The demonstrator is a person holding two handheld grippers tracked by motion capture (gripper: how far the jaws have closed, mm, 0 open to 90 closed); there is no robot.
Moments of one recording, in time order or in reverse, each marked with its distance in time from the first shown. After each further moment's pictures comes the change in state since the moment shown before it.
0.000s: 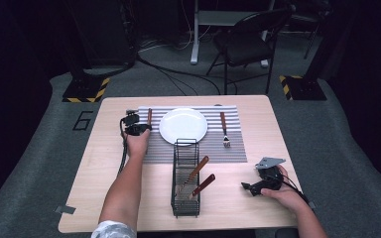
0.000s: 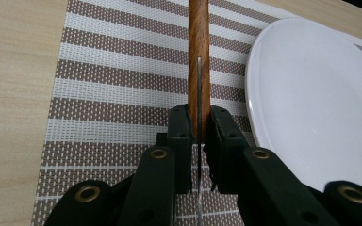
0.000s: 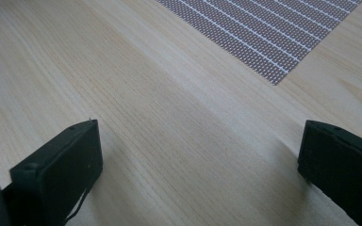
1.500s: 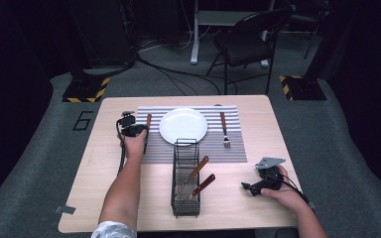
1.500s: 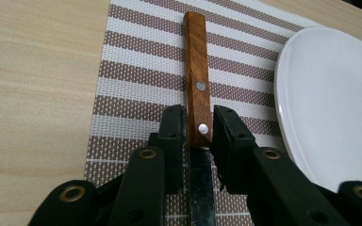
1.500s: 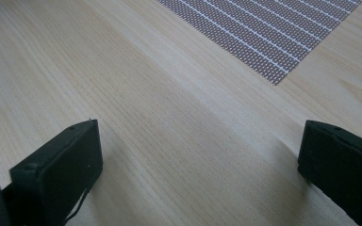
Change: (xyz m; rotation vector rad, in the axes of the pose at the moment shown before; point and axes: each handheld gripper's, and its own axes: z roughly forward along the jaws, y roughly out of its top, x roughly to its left) left arm 0.013 -0.002 -0.006 -0.030 0.040 -0.029; right arm 0.000 0.000 0.000 0.000 0.001 -0.002
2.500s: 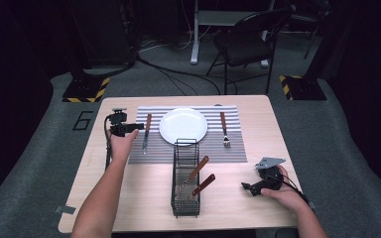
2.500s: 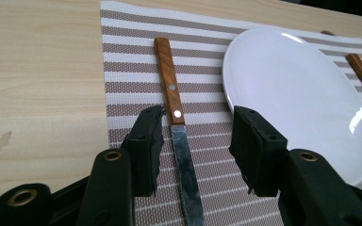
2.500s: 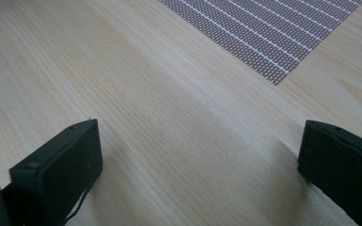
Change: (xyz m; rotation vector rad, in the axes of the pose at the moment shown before) left arm 0.000 0.011 -0.069 -0.012 -0.089 0.181; right arm 0.000 0.000 0.000 0.000 0.000 -0.007
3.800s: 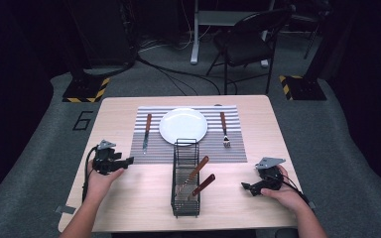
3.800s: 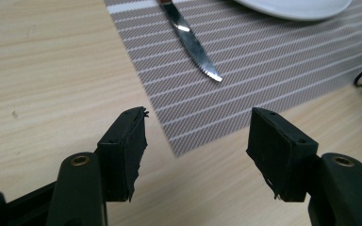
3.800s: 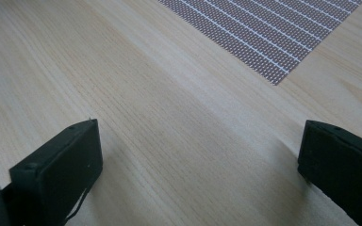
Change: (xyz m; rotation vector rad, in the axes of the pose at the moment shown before) left arm 0.023 -0.107 -0.066 0.037 -0.033 0.280; right arm 0.000 0.000 0.000 0.000 0.000 0.000
